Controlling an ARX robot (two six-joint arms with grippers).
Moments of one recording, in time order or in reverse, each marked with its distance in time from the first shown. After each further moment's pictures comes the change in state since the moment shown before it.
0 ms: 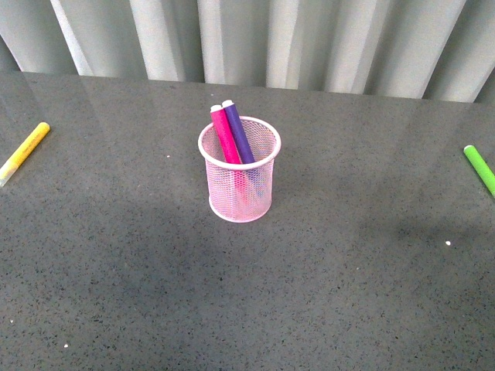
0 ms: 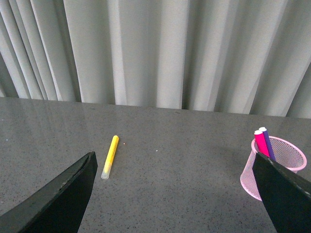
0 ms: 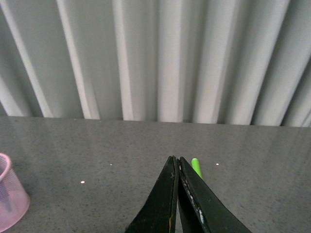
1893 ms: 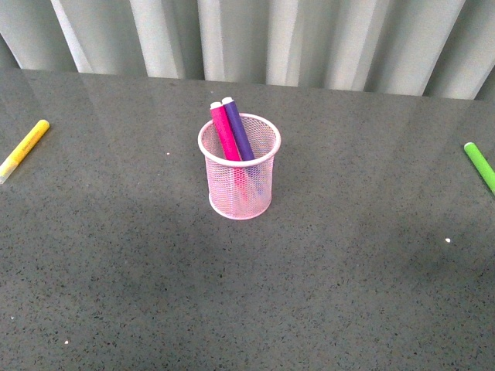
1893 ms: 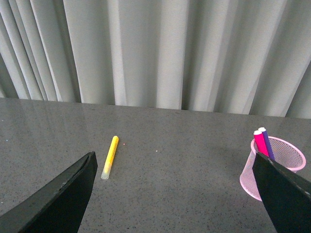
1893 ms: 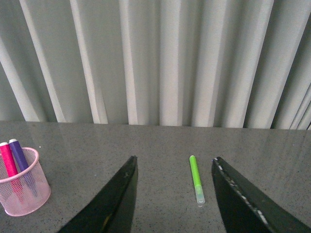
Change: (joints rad) left arm 0.000 -0.001 0.000 0.000 0.000 0.000; right arm -0.003 -0.871 -0.013 -0.825 -0.004 0.000
